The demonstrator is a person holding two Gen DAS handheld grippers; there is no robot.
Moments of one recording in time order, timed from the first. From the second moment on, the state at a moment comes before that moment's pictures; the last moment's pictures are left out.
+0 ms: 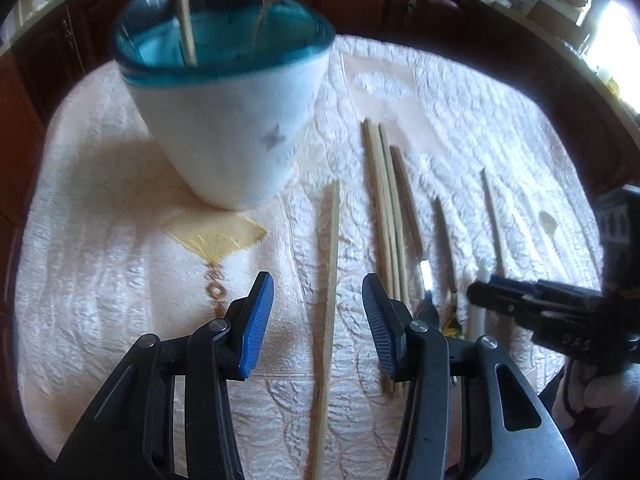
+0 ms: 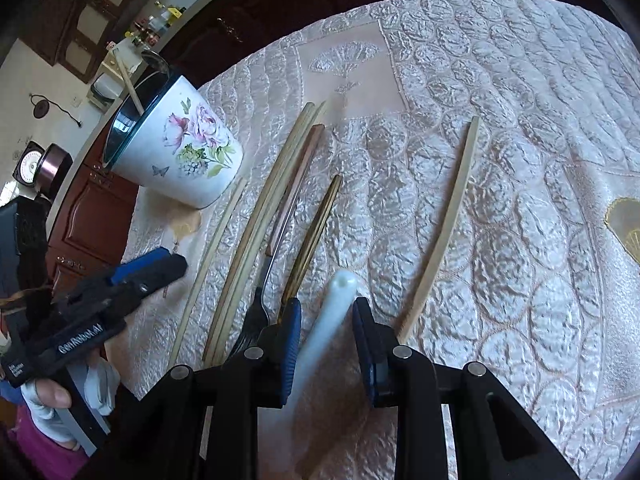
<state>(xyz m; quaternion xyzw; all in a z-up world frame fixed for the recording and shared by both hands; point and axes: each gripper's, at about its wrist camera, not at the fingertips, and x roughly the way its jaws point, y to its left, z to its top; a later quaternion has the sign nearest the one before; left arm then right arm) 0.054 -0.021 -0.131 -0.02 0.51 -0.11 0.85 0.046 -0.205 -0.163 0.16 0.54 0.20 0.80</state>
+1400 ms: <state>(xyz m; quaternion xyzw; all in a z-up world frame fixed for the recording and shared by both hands) 0.094 -0.024 -0.152 0.03 0.55 -0.12 0.82 0.042 -0.222 -0.157 0.15 0.53 0.27 0.79</state>
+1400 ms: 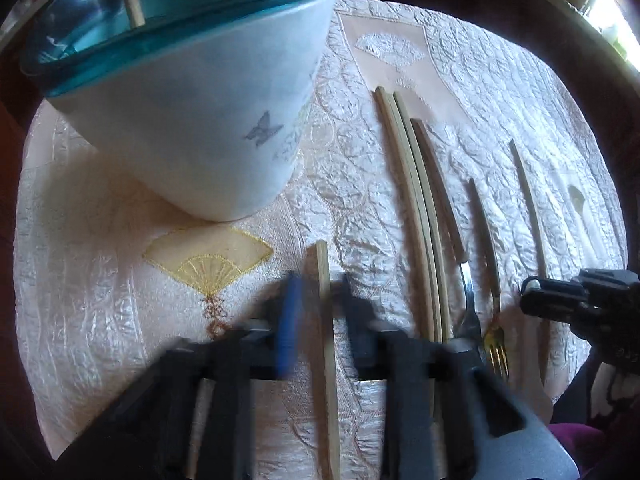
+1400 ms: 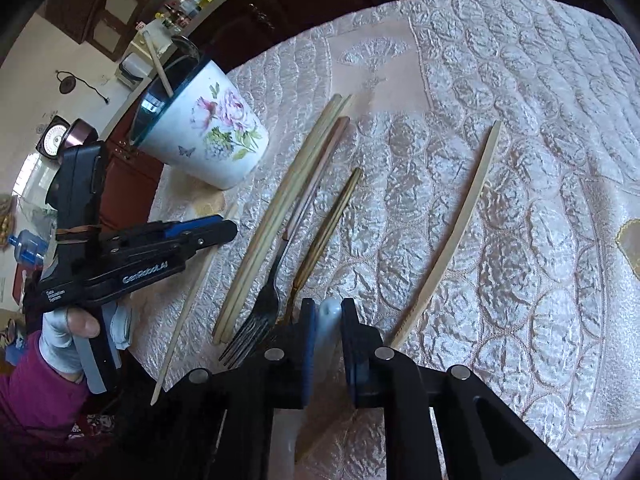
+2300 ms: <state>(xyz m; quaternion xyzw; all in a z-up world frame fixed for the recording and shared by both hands) 0.029 0.052 0.007 -0.10 0.41 -0.17 0.89 0.043 -0.216 -0.047 0.12 0.42 0.30 0.85</state>
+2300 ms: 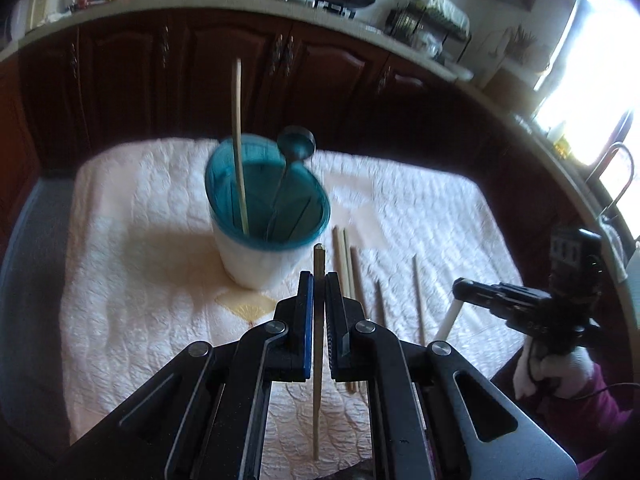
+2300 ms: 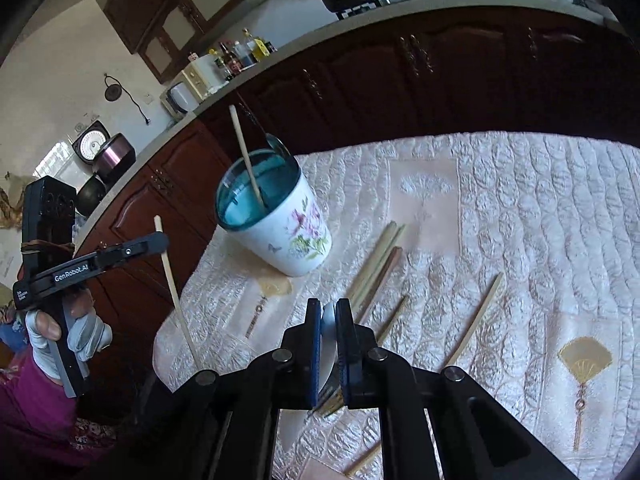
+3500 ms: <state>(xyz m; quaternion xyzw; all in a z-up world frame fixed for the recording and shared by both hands) 0.139 0.087 0.088 -0.08 0.25 -0.02 0.97 0.160 -0.102 0.029 0.07 0.34 0.20 0.92</state>
